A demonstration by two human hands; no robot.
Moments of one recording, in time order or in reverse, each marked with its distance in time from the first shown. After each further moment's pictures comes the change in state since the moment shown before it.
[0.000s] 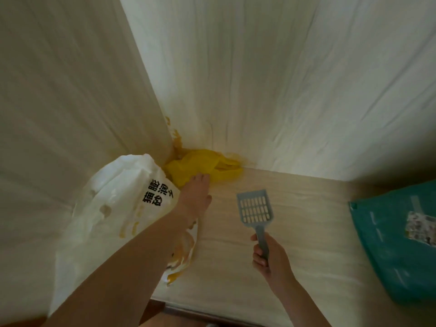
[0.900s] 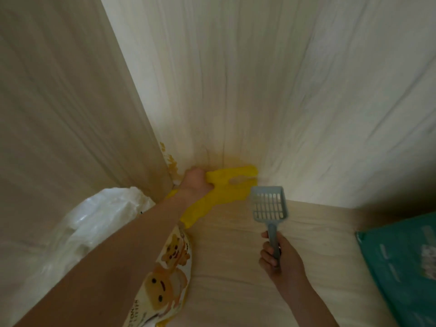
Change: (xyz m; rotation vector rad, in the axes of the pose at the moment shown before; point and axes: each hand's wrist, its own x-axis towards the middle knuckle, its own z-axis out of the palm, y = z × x) left_hand 0.086 0.000 -0.063 -0.326 0.092 -0.165; right_hand 0.028 -0.066 0.019 0.249 -0.084 -0.074
